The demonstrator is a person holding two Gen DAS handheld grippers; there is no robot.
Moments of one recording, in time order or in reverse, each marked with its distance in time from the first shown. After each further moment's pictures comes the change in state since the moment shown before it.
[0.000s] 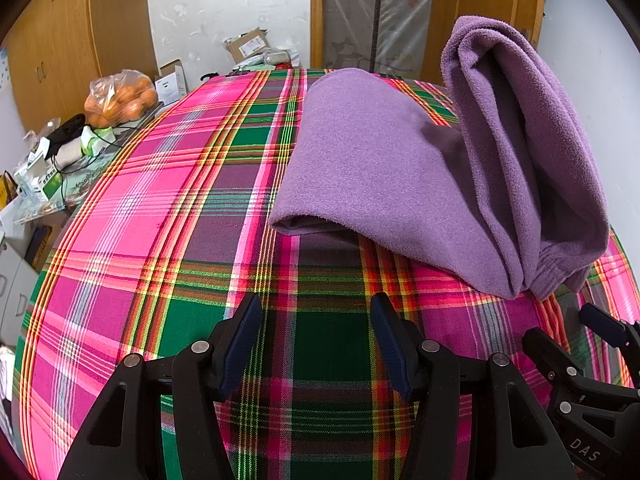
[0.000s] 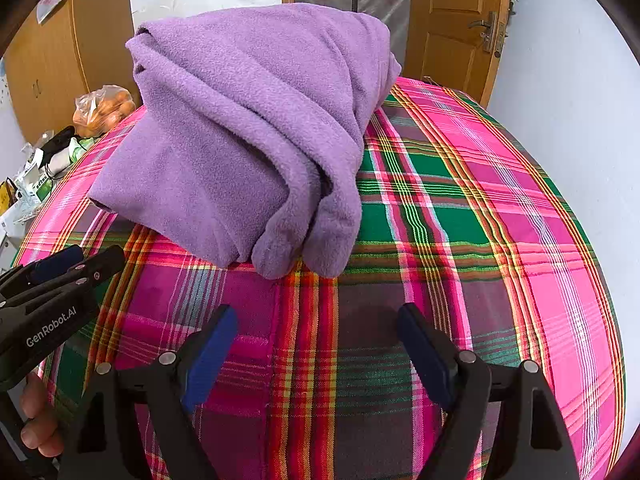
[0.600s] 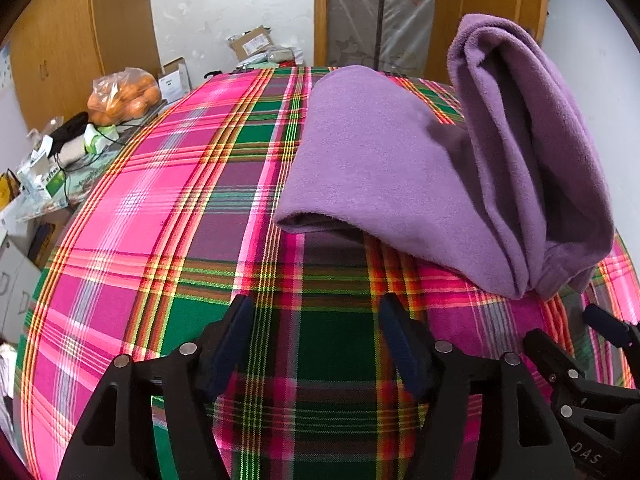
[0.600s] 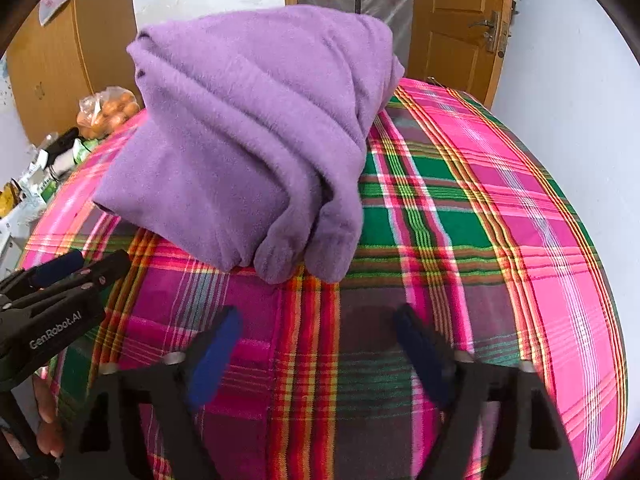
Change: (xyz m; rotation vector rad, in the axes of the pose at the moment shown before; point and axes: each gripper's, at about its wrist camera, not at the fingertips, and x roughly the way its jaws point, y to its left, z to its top) left arm -0.002 0.003 0.001 -0.012 0.008 0.004; right arm -0.001 -0.005 0.004 0.000 -0.012 0.042
